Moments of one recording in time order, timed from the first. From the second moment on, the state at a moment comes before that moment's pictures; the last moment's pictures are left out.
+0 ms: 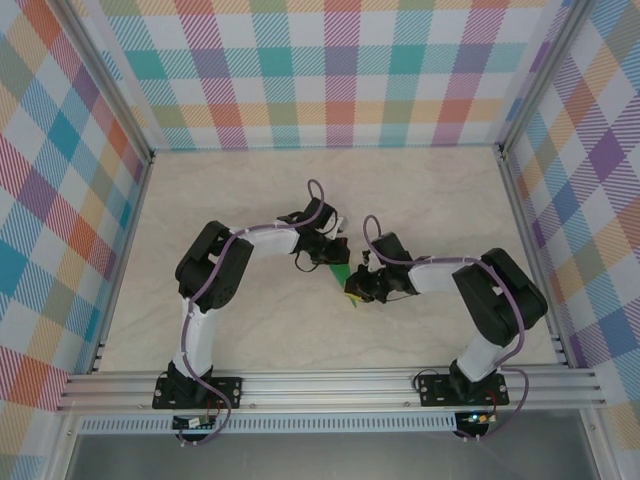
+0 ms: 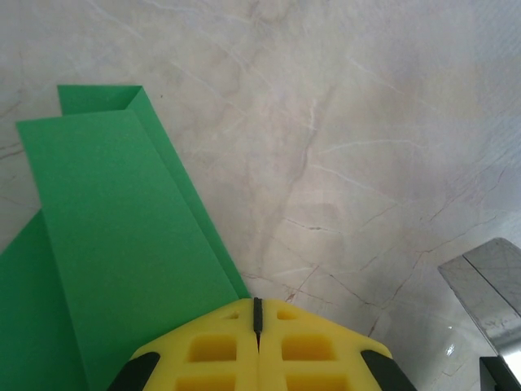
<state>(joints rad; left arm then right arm) -0.63 2.10 1.36 -0.29 0.45 -0.49 0.57 1.67 0.67 -0.03 -0.56 0.89</state>
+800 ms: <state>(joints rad) -0.62 2.10 1.47 -0.40 0.49 -0.48 0.58 1.32 0.59 -0.36 -0.46 0.80</state>
